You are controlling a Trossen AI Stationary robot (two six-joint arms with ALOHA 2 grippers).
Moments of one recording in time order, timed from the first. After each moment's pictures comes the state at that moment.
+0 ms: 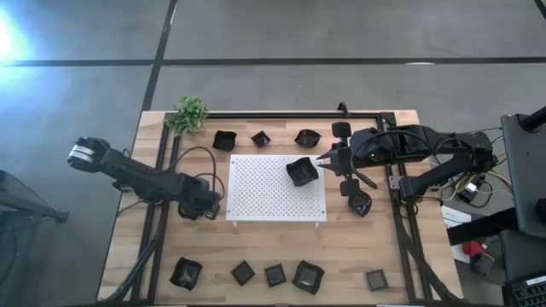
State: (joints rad) left arm -0.24 1.21 0.58 -0.85 0.01 -1.41; right arm 0.11 1.28 1.52 -0.93 0.23 -0.27
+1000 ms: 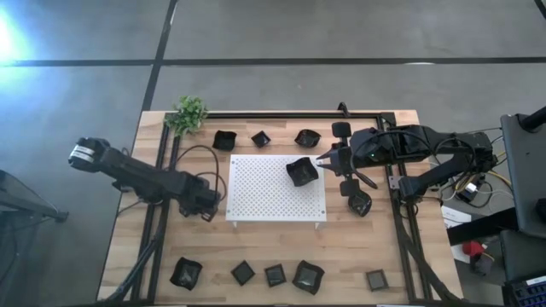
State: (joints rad) left arm -0.24 1.23 0.70 -1.06 0.04 -1.30; right arm 0.11 1.28 1.52 -0.93 0.23 -0.27
